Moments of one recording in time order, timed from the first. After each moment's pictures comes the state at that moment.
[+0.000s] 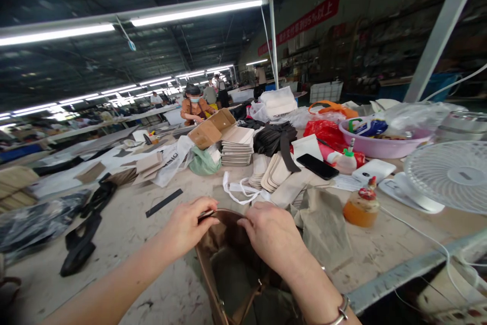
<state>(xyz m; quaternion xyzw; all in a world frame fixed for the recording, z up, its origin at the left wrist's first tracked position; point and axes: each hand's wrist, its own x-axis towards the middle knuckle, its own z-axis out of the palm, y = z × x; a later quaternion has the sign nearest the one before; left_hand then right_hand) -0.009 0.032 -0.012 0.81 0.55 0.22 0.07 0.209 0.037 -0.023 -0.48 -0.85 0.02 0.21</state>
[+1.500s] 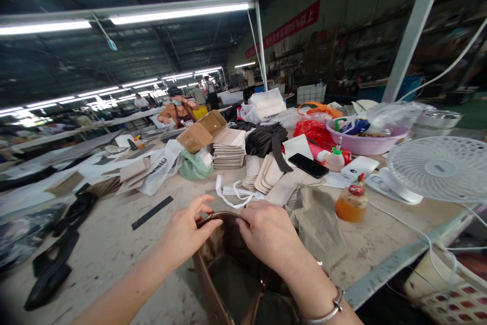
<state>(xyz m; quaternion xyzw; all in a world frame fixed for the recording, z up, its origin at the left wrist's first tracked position) 0.001 0.043 -0.019 0.73 0.61 0.27 0.12 0.207 0.045 -0.022 -0.48 -0.85 0.03 0.22</state>
